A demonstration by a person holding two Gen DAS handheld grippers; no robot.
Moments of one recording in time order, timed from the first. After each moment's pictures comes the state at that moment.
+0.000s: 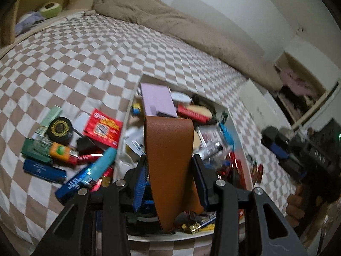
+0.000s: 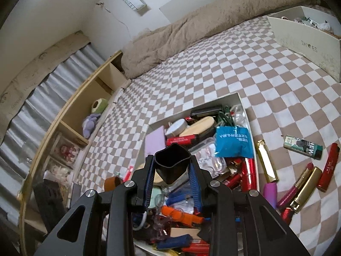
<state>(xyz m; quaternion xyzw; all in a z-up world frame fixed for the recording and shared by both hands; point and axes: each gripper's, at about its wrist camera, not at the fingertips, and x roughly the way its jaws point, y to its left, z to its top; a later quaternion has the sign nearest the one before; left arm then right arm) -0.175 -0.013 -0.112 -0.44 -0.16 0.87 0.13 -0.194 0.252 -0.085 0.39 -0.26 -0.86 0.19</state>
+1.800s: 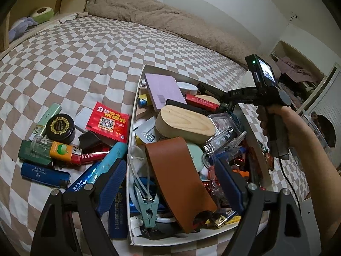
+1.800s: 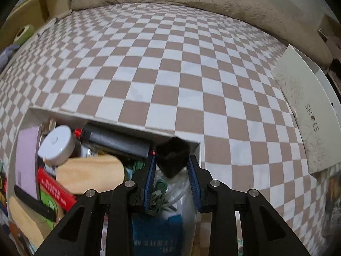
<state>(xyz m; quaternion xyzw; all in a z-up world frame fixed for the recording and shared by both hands) -0.170 -0.030 -0.135 -0.43 -0.14 0.88 0.14 -0.367 0.216 -0.153 0.53 0.07 -0.84 0.02</state>
